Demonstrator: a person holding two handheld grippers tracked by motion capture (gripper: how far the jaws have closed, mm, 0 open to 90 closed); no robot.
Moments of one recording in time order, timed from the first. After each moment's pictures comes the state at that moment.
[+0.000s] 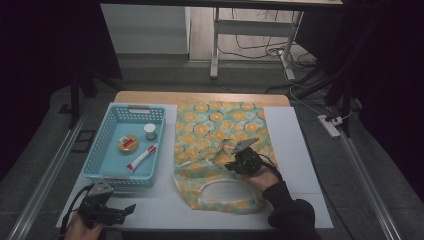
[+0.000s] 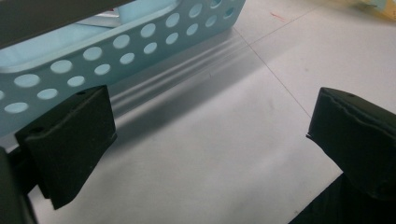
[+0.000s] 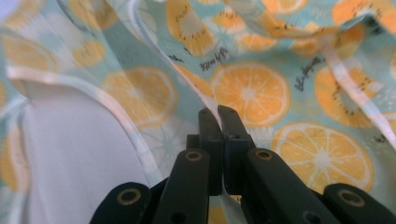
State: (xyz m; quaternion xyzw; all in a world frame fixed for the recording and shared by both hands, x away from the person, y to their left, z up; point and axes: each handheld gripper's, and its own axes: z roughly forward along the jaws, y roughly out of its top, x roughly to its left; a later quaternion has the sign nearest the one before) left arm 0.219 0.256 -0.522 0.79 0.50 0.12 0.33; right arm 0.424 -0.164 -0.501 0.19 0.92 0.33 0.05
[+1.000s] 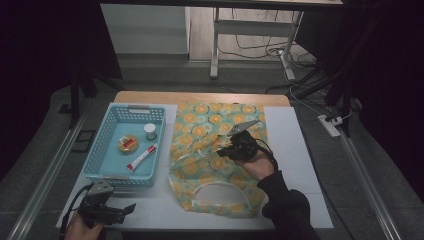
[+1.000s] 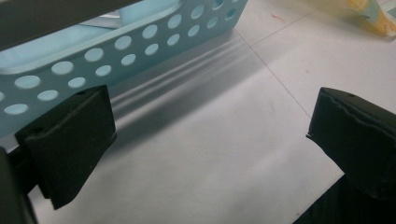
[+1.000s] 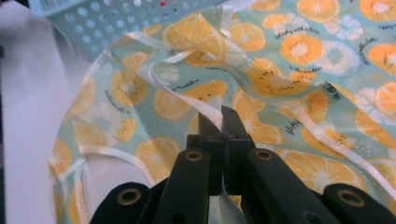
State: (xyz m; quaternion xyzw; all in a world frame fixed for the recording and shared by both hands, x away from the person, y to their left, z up) left arm 0.221 0.257 -0.523 0.79 0.50 0.12 0.33; right arm 0.432 -0.139 -0.442 0.20 0.90 0.38 0.03
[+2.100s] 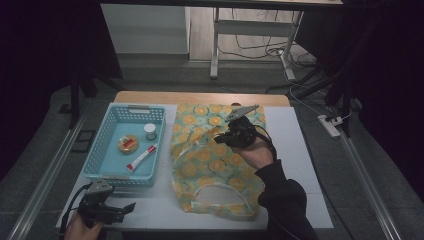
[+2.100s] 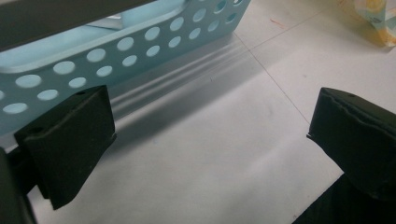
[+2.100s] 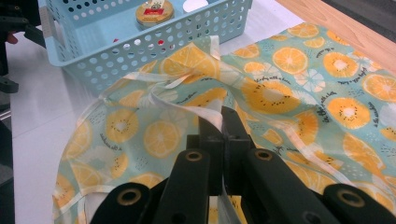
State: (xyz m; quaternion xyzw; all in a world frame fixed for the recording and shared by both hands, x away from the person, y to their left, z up) left arm 0.221 0.260 -0.523 0.78 0.51 0.11 0.34; right arm 0.441 -0.125 -0.399 0.19 0.90 0.40 0.05
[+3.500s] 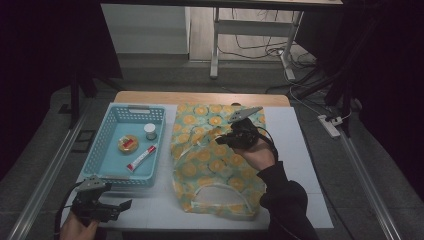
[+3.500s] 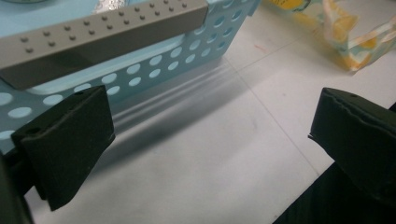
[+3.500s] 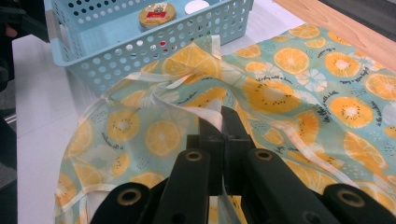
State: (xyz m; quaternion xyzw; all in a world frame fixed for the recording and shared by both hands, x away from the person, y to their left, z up) left arm 0.220 0.271 -0.507 0.77 0.50 0.10 0.38; right arm 0.441 -0.132 -0.404 0.19 0.89 0.41 0.05
